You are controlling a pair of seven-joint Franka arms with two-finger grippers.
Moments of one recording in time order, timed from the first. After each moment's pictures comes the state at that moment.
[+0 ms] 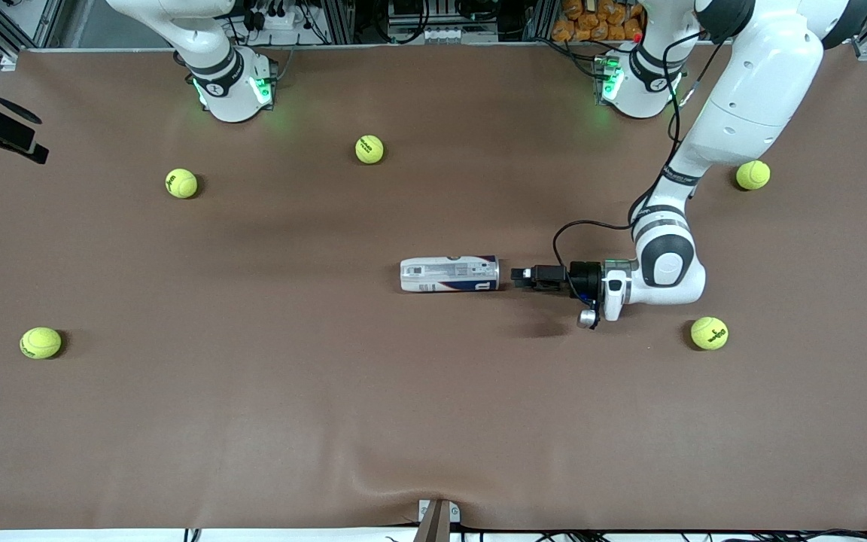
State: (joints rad) left arm -0.09 0.72 -0.15 -1.92 -1.52 1.86 0.87; right arm -0.02 -0.02 -0.05 -1.44 0.05 1.30 0.10
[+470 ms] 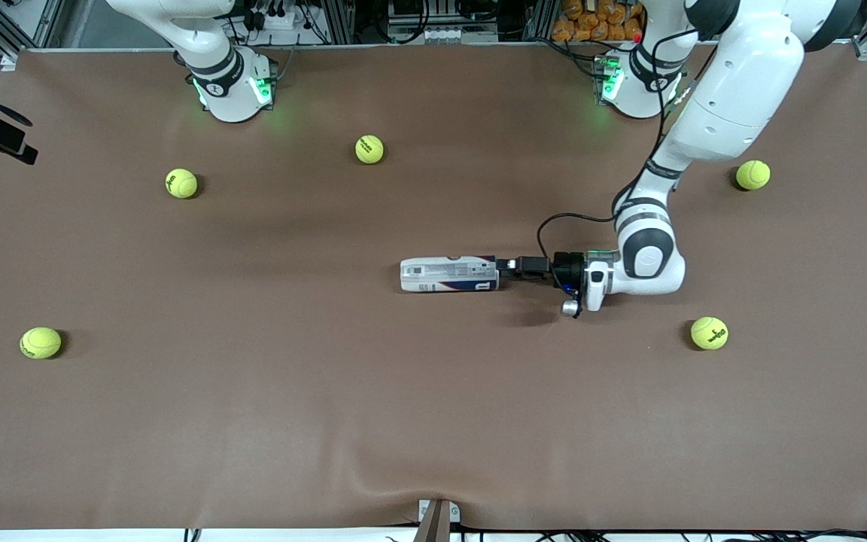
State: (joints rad) left arm -0.16 0.72 -0.15 -1.95 -1.61 1.89 0.87; right arm -0.03 -0.02 -0.06 -1.44 0.02 1.31 0.06
